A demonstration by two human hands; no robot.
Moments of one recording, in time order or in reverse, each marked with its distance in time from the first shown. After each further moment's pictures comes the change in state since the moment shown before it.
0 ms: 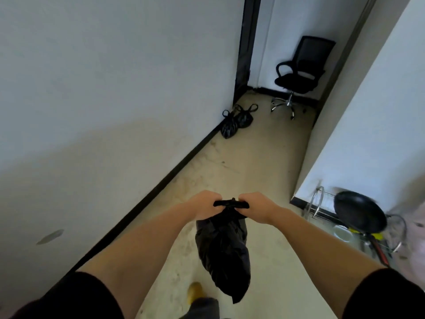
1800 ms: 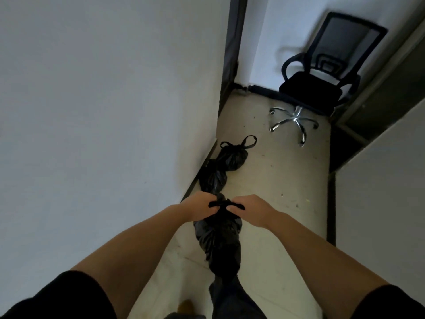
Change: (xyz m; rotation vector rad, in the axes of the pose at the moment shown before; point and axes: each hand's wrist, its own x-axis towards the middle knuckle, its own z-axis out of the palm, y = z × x) left_hand 0.944 -0.324 -0.408 -0.188 -0.129 0.023; right_hand 0.904 0.346 -0.411 0.177 -0.060 0.068
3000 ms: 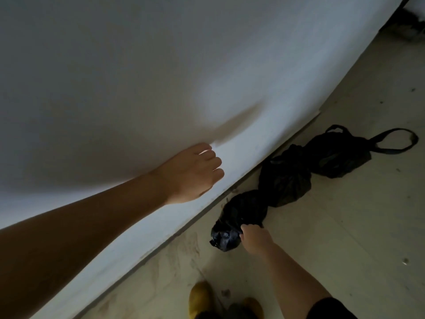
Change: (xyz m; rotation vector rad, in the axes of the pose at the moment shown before) left_hand 0.209 -0.281 -0.014 0.978 0.255 0.146; right_hand 0.414 0.196 0.274 -0.408 -0.526 -0.038
